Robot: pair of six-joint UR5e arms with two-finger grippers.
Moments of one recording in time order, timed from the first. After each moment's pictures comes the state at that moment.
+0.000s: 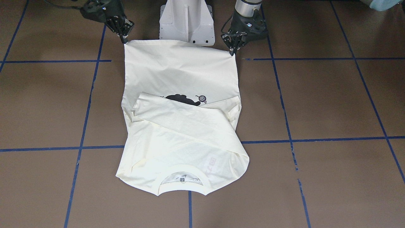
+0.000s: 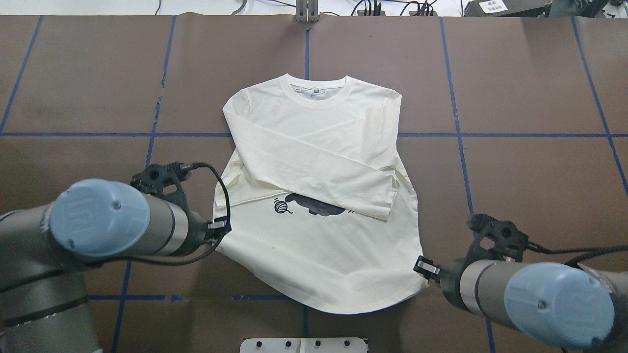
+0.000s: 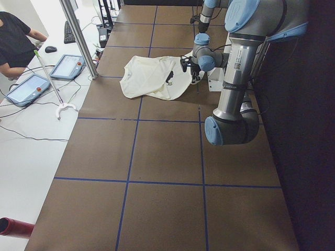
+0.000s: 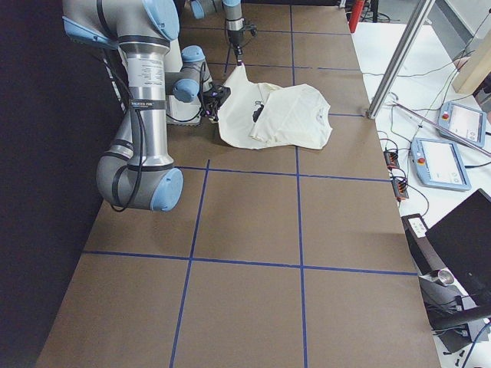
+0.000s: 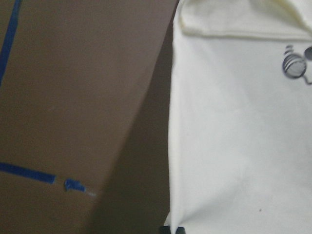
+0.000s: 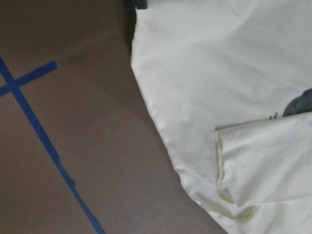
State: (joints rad) left arm -0.43 -1.96 -2.15 -1.48 -1.75 -1.59; right arm 0.25 -1.46 2.35 -1.62 1.58 1.88
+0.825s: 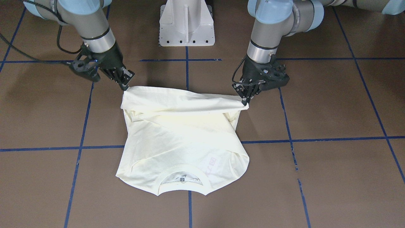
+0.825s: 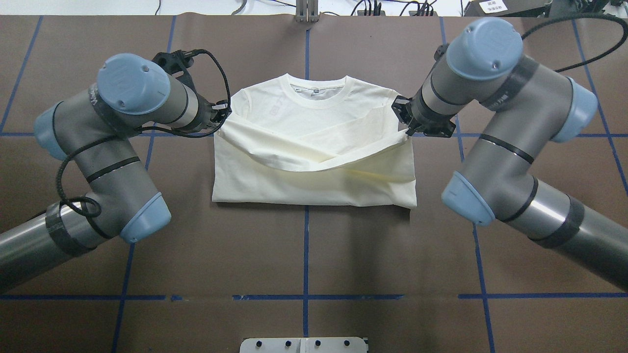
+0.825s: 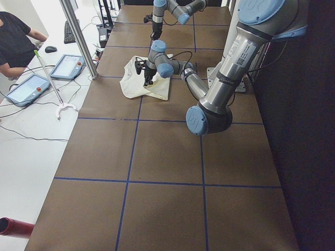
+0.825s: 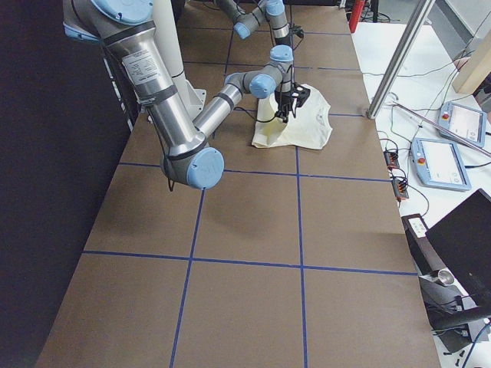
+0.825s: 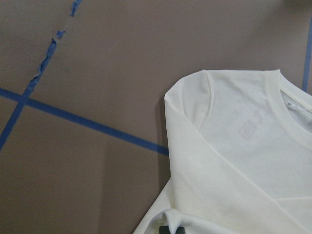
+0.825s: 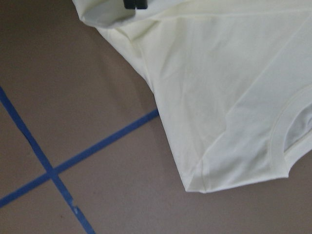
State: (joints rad) left arm -0.71 -2.14 -1.63 -1.87 -1.77 -1.47; right arm 0.79 -1.00 1.71 -1.58 1.94 1.52
